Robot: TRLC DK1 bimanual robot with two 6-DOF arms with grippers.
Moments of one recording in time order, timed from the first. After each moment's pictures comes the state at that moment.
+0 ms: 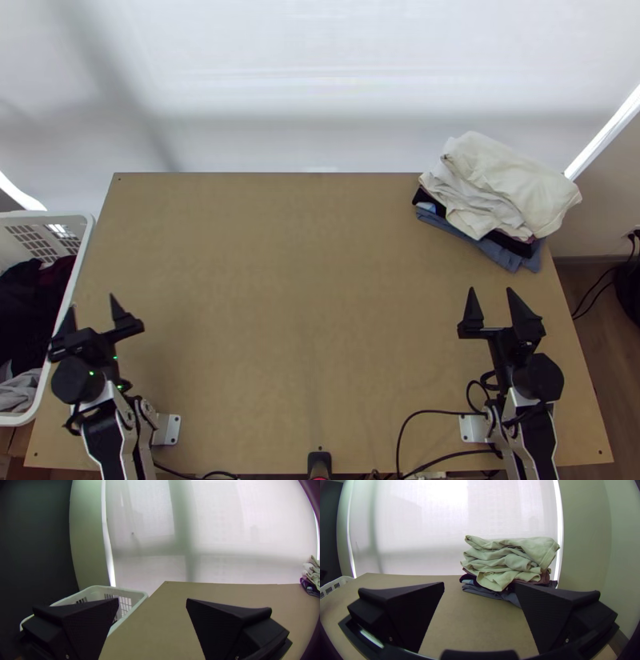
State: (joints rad) left arm 0.50 0.01 0.10 -0.08 0.00 0.11; right arm 0.08 0.00 0.02 0.01 0.06 0.07
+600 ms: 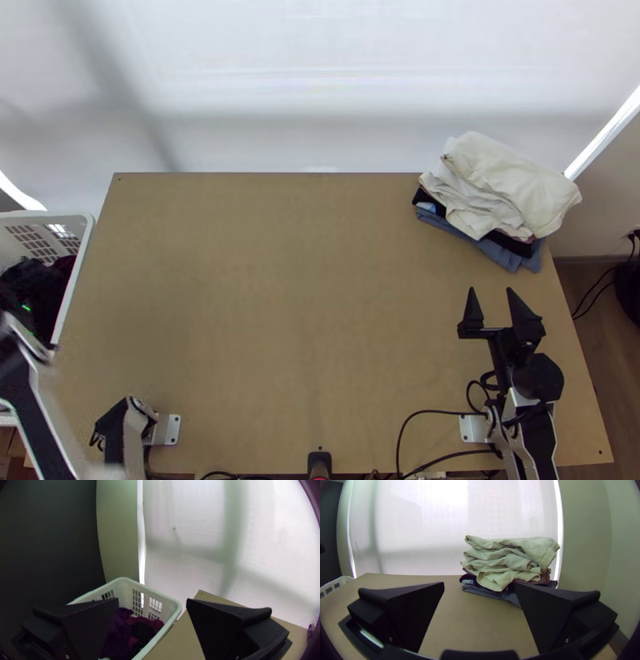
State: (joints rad) left arm 0.86 0.85 0.77 -0.13 0.13 0.05; right arm 0.08 0.00 0.02 0.01 0.06 0.07
